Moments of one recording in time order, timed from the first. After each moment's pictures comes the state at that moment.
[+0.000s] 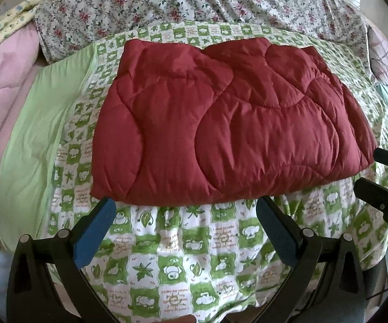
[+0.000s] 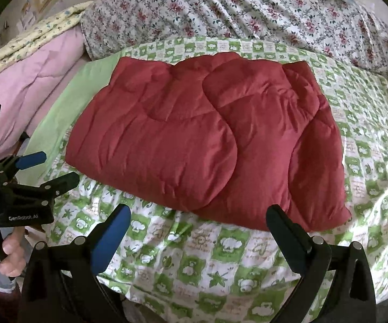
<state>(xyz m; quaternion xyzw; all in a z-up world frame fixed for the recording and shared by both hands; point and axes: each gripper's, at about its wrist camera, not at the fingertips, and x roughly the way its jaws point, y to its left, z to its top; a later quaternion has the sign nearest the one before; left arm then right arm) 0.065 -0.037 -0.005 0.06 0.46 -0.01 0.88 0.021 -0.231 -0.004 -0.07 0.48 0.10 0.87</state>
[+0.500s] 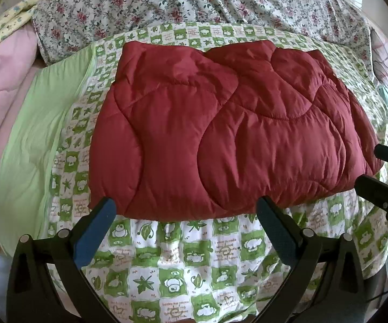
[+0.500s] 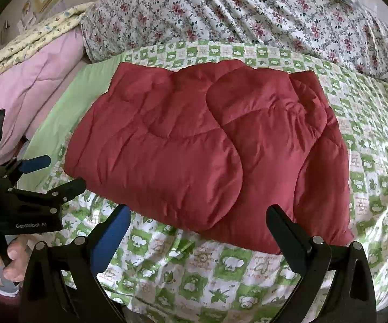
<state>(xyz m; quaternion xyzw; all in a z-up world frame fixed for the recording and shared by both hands) 0.081 -0.035 -0.007 0.06 0.46 -0.01 0.88 0.042 -0.226 0.001 -0.07 0.48 0.10 0.87</state>
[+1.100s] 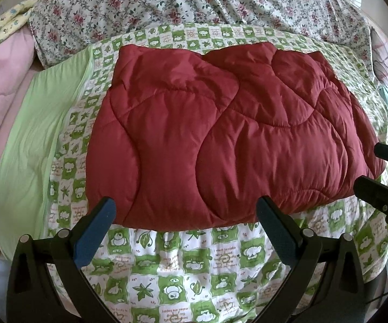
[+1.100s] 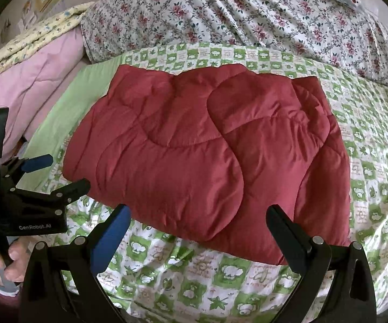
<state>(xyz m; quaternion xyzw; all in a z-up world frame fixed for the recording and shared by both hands) 0.093 -0.037 -0.007 0.06 0.46 -0.01 0.88 0.050 -0.224 0.002 -0.08 0.48 0.10 0.87</state>
